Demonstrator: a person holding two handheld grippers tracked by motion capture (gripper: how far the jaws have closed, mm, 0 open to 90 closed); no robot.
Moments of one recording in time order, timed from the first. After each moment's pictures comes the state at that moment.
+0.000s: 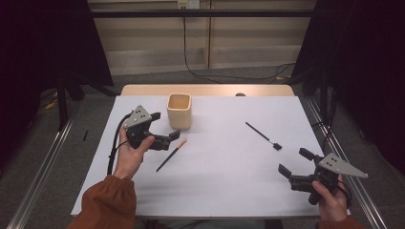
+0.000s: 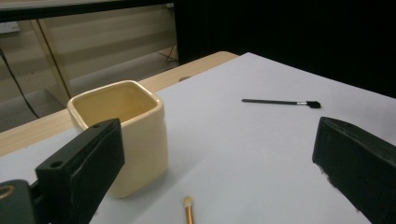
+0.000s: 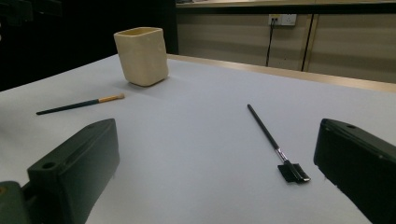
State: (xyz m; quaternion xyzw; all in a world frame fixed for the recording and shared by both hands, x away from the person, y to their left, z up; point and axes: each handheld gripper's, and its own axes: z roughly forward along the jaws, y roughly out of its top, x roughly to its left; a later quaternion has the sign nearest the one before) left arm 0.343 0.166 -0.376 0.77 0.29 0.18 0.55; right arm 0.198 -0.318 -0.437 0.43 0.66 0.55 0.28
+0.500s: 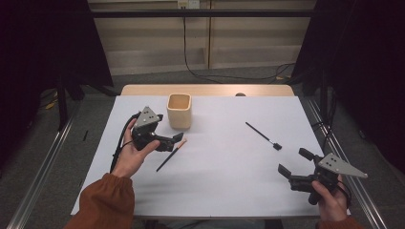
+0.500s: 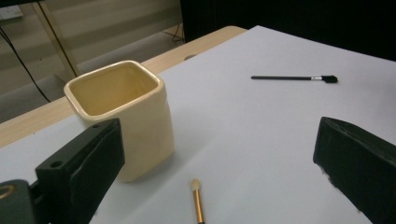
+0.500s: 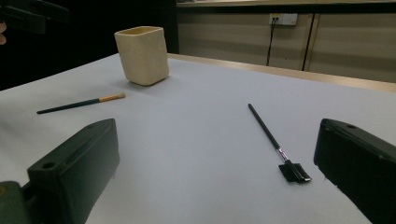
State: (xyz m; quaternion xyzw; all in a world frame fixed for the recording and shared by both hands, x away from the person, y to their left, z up) left arm 0.346 0.153 -0.382 0.80 0.29 0.18 0.49; right arm 0.198 -0.318 -0.437 0.43 0.66 0.55 0.27
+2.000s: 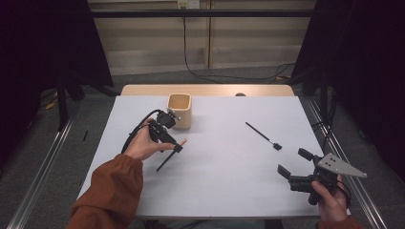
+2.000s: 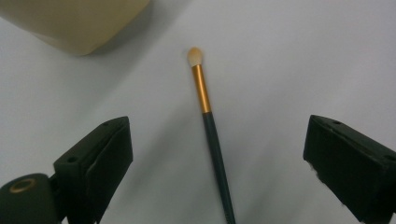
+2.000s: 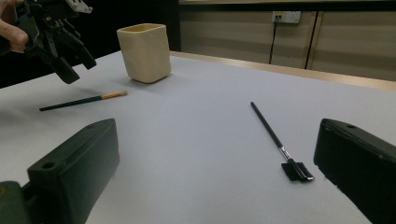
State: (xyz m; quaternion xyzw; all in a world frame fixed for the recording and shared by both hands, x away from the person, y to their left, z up) left arm 0.406 0.120 -0.412 0.93 0.32 0.01 0.18; right arm 0.198 -0.318 -0.438 0.42 0.67 0.55 0.27
